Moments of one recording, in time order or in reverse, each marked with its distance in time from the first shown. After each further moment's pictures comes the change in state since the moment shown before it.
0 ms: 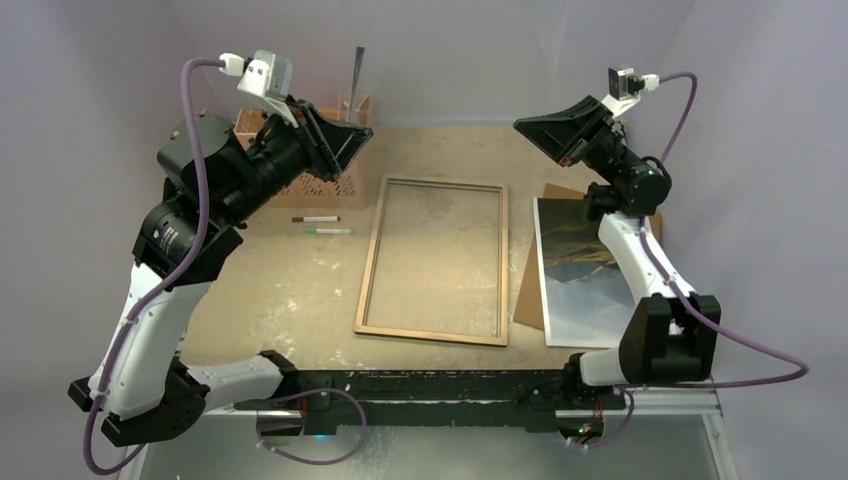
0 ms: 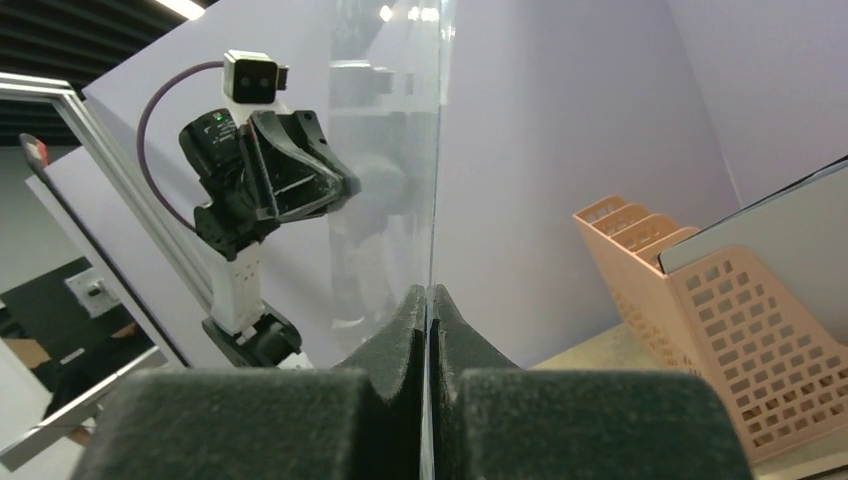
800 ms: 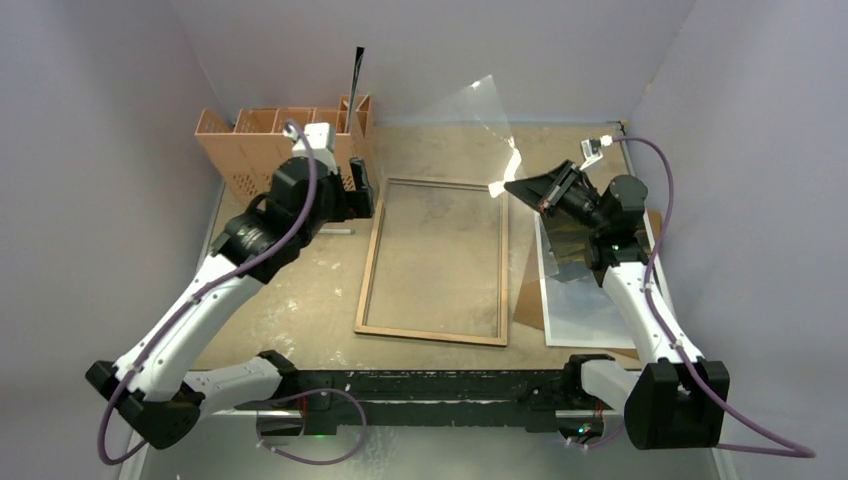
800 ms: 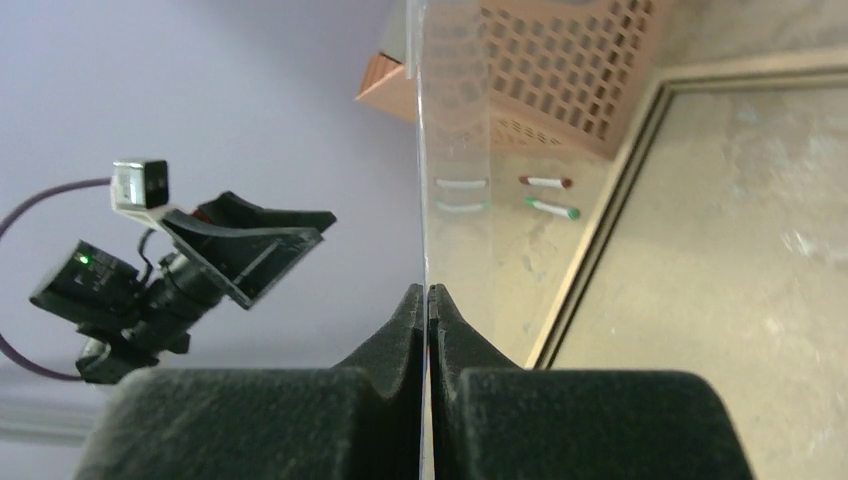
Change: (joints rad) left arm 0.000 -0.081 -0.488 -0.067 -0.462 -0.060; right arm -0.008 -0.309 -0.309 -1.015 0.100 -0.463
